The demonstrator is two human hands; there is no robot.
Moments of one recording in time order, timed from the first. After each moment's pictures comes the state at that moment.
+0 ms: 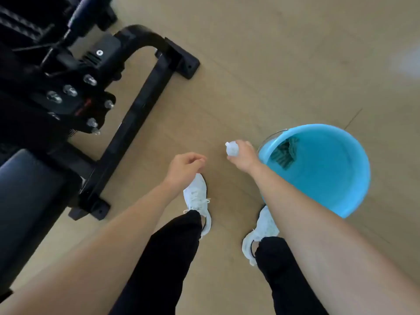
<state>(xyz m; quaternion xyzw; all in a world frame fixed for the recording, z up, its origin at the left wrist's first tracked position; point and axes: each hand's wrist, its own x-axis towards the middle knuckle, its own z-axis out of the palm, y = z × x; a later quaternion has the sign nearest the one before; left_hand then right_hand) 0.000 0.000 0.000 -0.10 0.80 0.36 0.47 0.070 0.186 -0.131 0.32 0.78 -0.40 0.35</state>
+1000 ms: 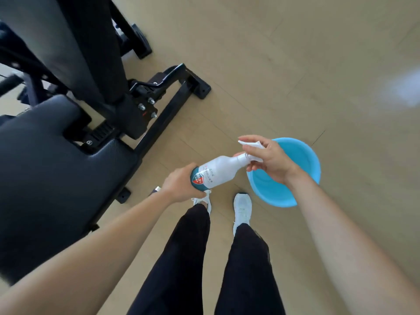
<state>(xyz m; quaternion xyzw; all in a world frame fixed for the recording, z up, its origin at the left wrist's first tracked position) 0.021 -0.063 0.206 0.14 0.84 0.18 0.49 0.083 0.217 0.233 0.31 0.52 -0.76 0.23</state>
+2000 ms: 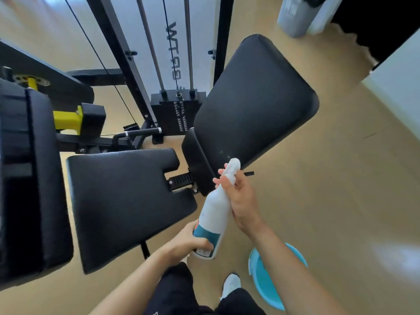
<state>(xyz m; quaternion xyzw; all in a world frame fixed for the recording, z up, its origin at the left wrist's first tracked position) 0.038 -0.206 0.478 -0.08 0.65 0.61 0.44 -0.036 -0.033 0.537 0.15 0.67 -0.72 0.12</state>
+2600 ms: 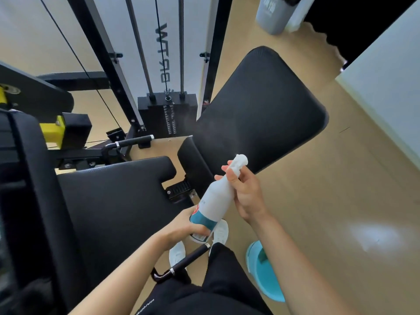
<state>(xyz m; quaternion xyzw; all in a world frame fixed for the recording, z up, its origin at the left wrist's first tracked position) -0.057 -0.271 0.483 -0.02 0.66 0.60 0.46 -0.095 -0.080 0.559 0.22 0.63 -0.74 0.08</state>
